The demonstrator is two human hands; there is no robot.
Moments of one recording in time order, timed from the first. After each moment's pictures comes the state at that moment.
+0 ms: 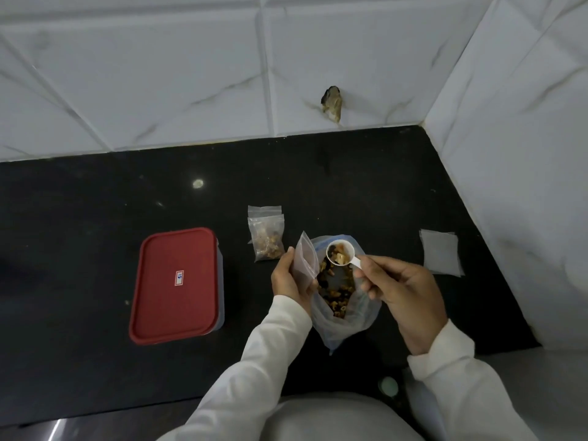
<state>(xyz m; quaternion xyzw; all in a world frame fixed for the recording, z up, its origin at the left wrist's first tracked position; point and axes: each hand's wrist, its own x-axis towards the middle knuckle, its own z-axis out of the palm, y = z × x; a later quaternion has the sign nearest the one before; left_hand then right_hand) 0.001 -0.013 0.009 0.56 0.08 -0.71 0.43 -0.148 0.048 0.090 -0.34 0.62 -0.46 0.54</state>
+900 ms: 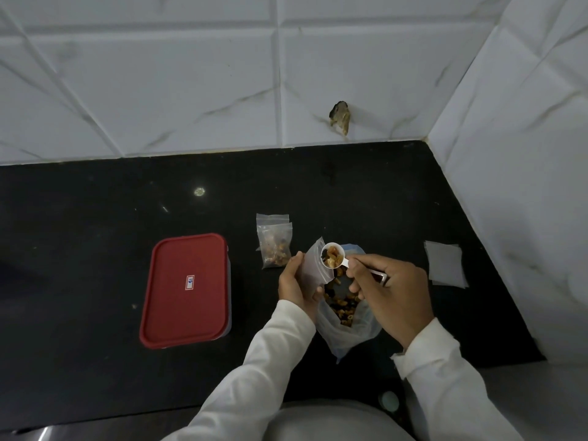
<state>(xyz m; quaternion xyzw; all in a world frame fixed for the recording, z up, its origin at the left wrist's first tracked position) 0.007 -0.015 0.009 0.52 0.10 -0.73 0.43 -0.126 0.034 0.088 -0.57 0.64 -0.39 0.33</state>
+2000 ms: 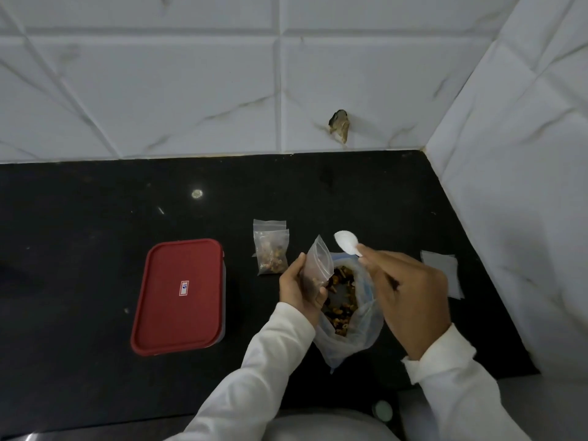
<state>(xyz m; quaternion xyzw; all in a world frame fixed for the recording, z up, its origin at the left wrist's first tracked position) 0.002 -0.020 0.011 0.42 0.09 -0.80 0.42 -0.147 0.023 0.081 -0.69 0.60 -0.40 0.05</state>
